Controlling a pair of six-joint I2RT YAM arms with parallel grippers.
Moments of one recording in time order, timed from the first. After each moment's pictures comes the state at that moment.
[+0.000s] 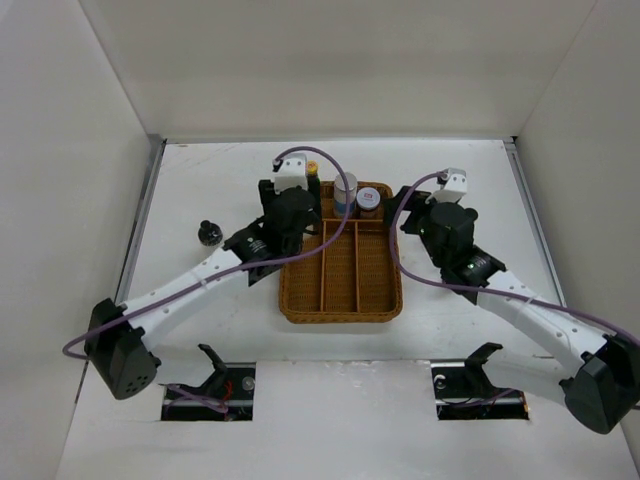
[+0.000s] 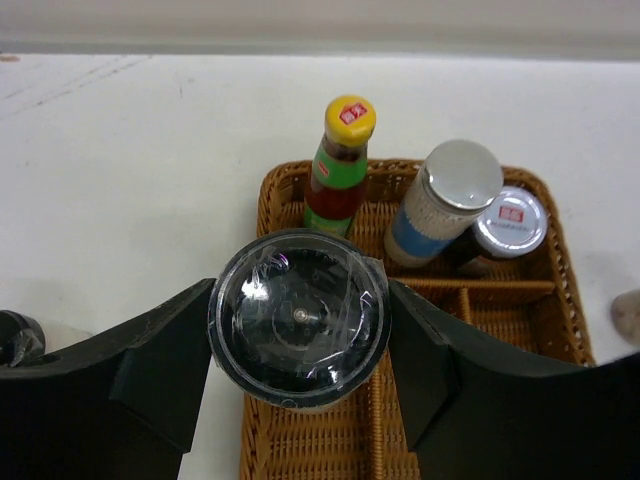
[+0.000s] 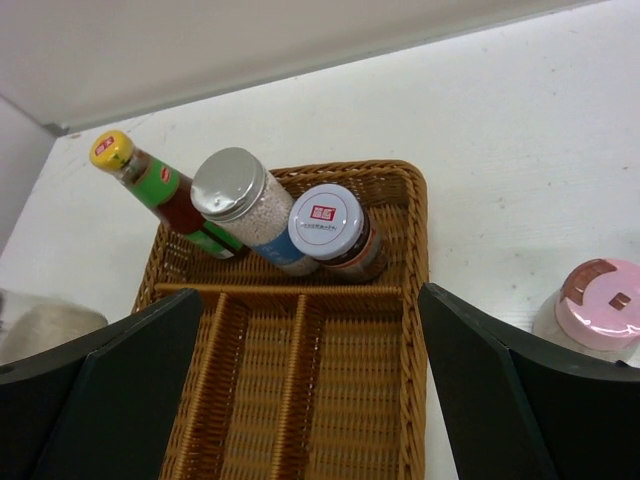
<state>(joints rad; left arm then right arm) -0.82 1.26 1.08 -0.16 -0.76 -0.33 0.60 1.08 0.77 0.12 0.41 0.45</state>
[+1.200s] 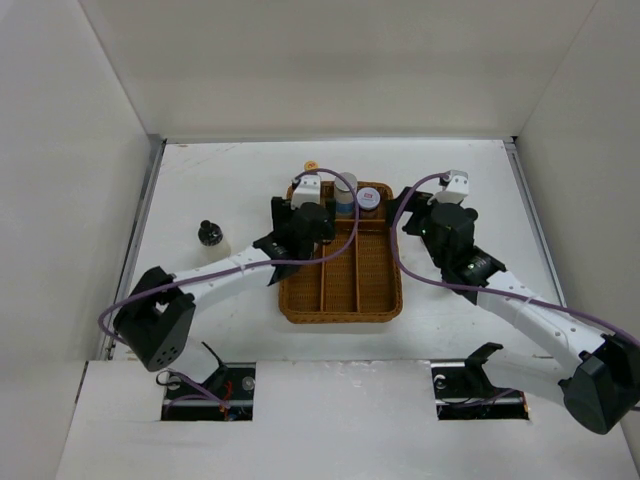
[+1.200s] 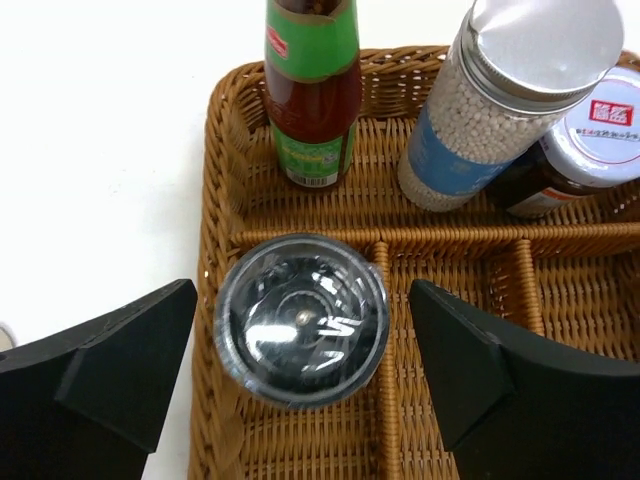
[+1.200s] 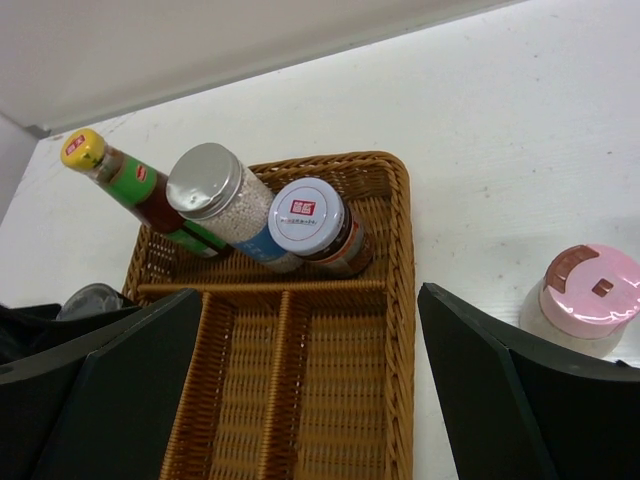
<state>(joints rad) -0.79 1.51 0.93 0.08 -0.67 -0.35 0.58 1.08 0.75 0.12 0.41 0.47</state>
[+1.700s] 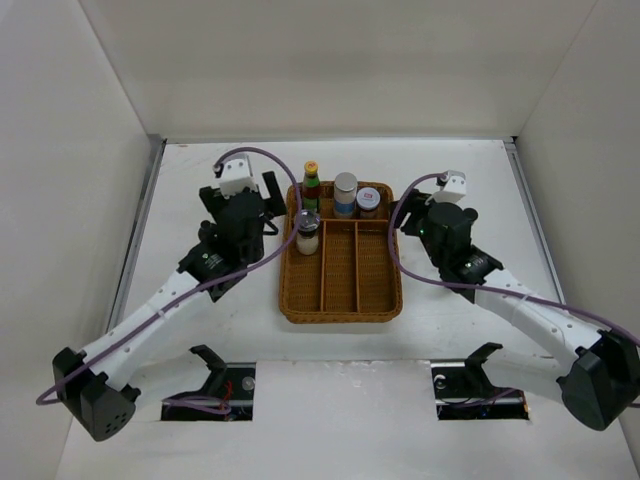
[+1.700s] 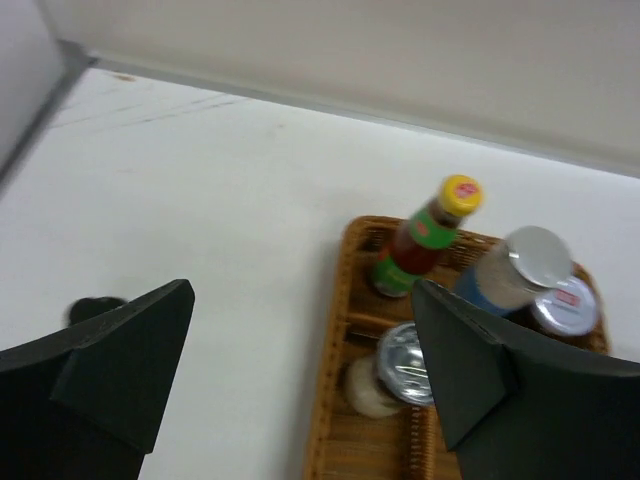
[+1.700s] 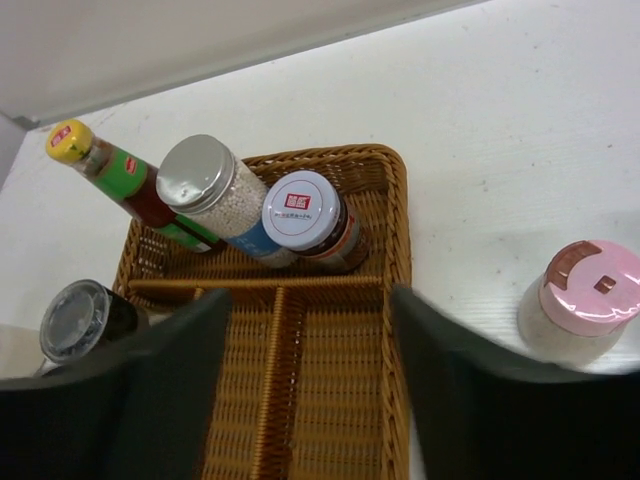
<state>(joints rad) -0.71 1.05 0.97 -0.13 -0.80 -0.33 0.58 1.10 0.75 0.12 0.41 0.47</state>
